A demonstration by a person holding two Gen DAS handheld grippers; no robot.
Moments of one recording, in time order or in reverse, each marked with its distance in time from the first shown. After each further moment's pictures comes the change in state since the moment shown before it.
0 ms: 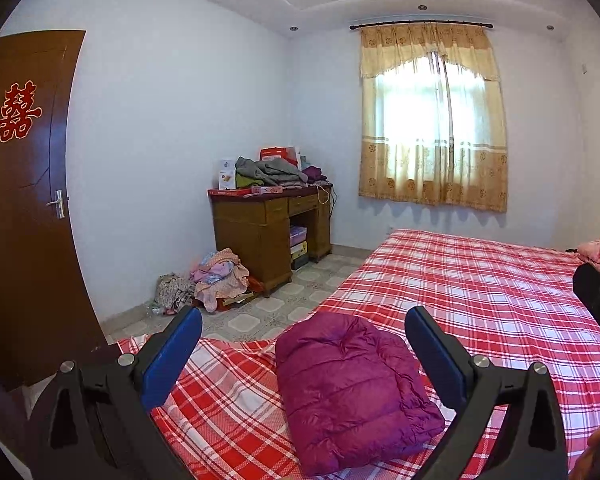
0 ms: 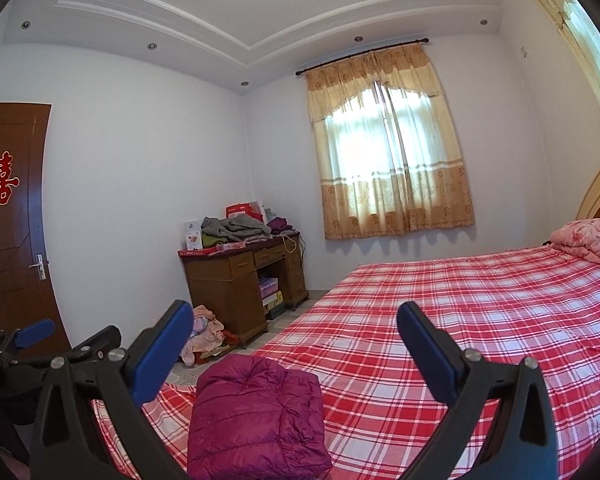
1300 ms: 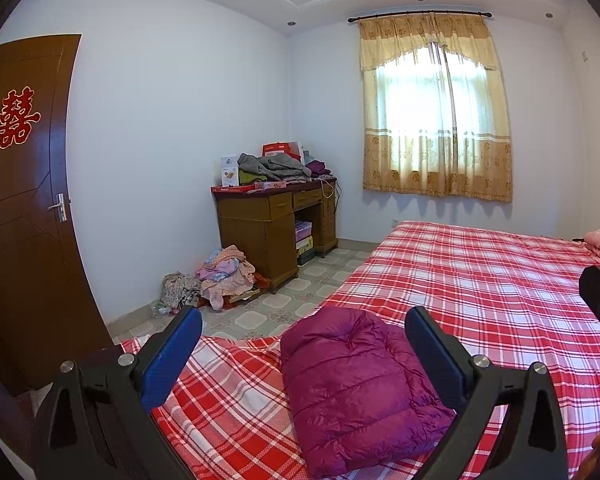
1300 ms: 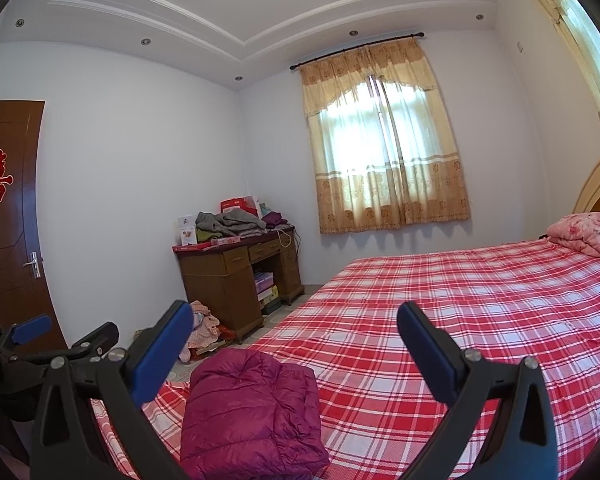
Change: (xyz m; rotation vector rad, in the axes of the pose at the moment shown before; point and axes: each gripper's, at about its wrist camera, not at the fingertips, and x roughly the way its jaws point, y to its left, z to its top) left arm 0.014 -0.005 -0.006 0.026 0.022 0.022; right arm 0.008 -0.004 -0.008 0.008 0.022 -0.015
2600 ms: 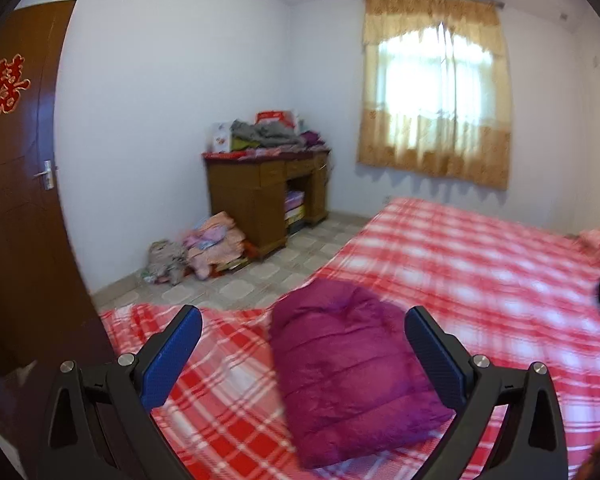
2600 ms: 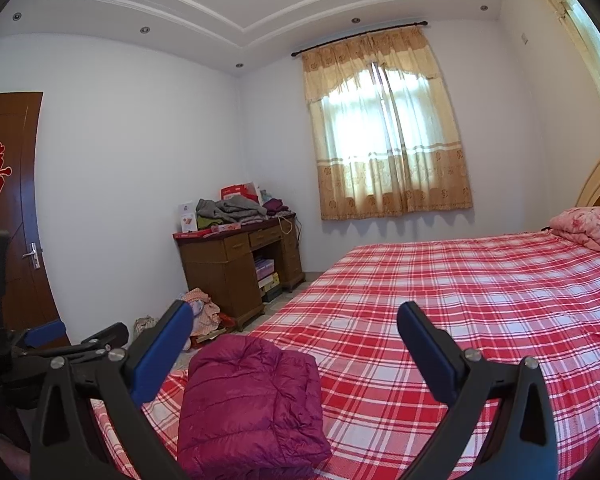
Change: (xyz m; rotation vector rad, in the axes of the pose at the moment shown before) left arm 0.046 0.015 -0.014 -0.027 0.135 -0.018; right arm 0.016 0.002 -0.013 0.001 0.051 0.004
